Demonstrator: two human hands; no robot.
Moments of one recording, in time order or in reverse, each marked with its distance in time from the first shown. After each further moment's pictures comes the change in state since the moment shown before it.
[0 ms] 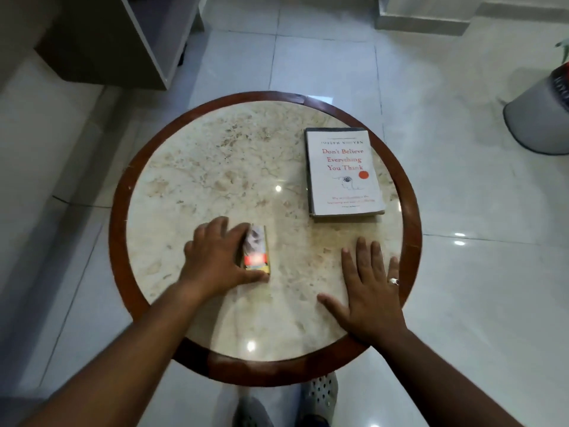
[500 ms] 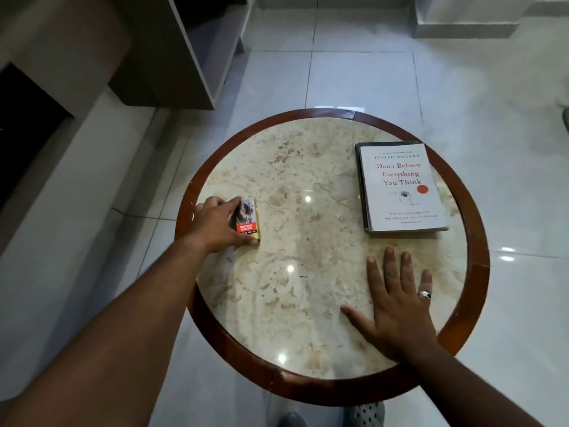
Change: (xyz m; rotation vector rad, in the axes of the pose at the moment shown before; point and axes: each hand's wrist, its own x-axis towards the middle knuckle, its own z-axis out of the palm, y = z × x) left_hand 0.065 -0.096 -0.070 -0.121 -0.030 -0.133; right_hand 0.016 -0.057 0.005 -0.053 0.027 -0.004
